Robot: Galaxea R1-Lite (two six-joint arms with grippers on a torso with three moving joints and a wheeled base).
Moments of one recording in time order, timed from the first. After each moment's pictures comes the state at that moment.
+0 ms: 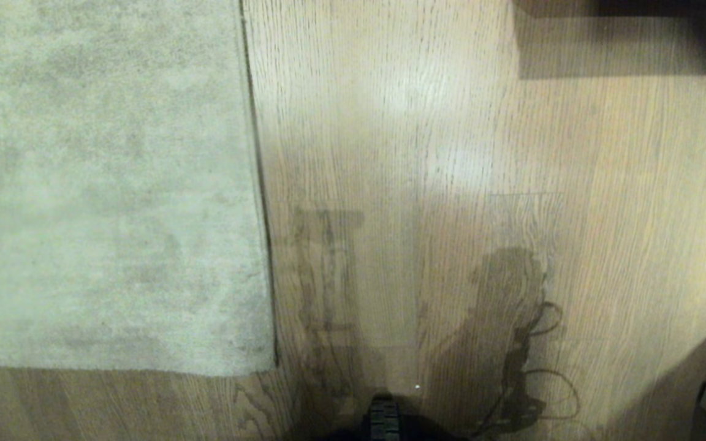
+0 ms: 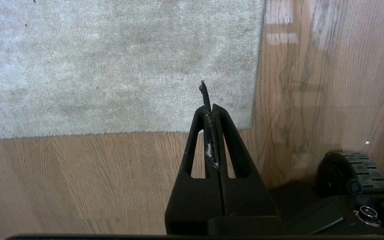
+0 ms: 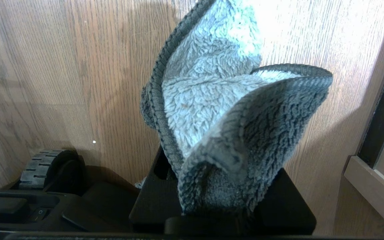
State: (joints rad) left arm -0.01 0.00 0.00 0.00 -0.01 0.01; right arm 0.01 0.00 0.00 -0.01 0.02 -0.03
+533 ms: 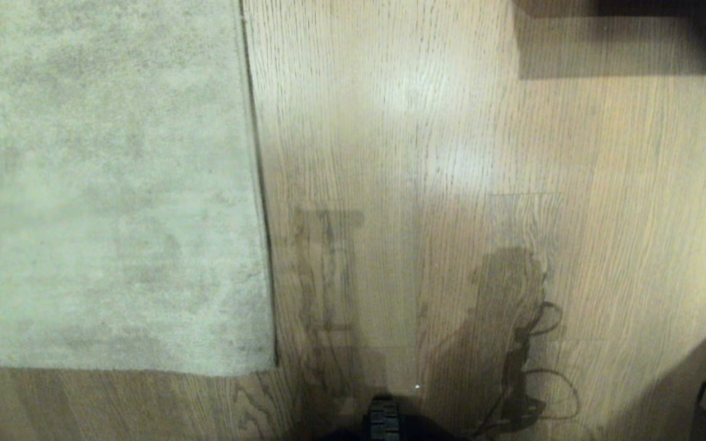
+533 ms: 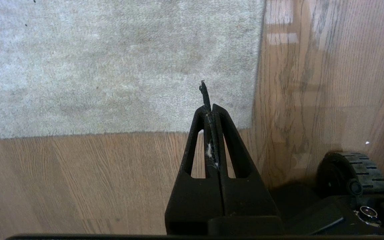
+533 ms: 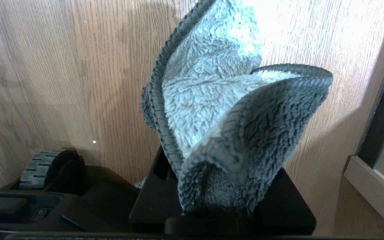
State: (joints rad) left arm -0.01 0.00 0.00 0.00 -0.01 0.01; right arm 0.01 0.00 0.00 -0.01 0.02 -0.03
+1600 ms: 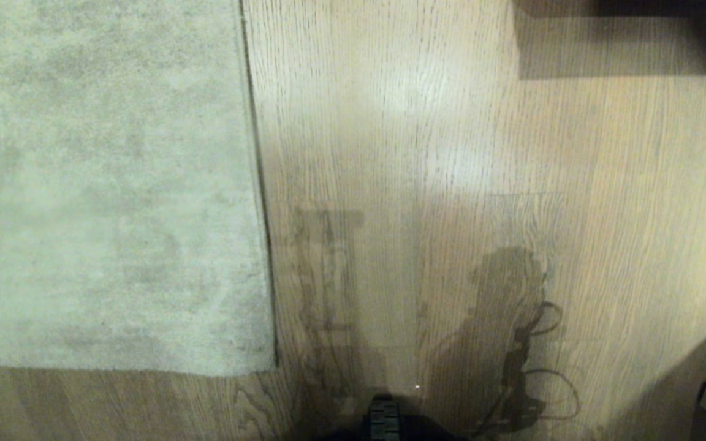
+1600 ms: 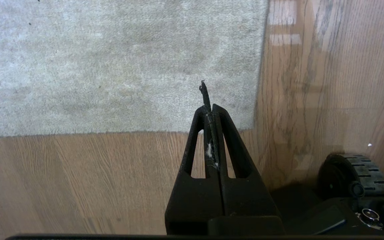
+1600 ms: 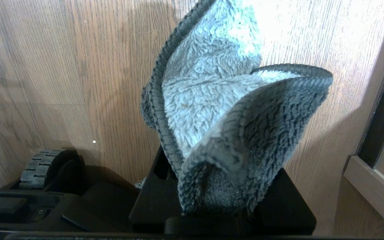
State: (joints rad) left arm -0.01 0.00 0.00 0.00 0.00 0.00; right arm 0.01 0.00 0.00 -0.01 0.02 -0.03
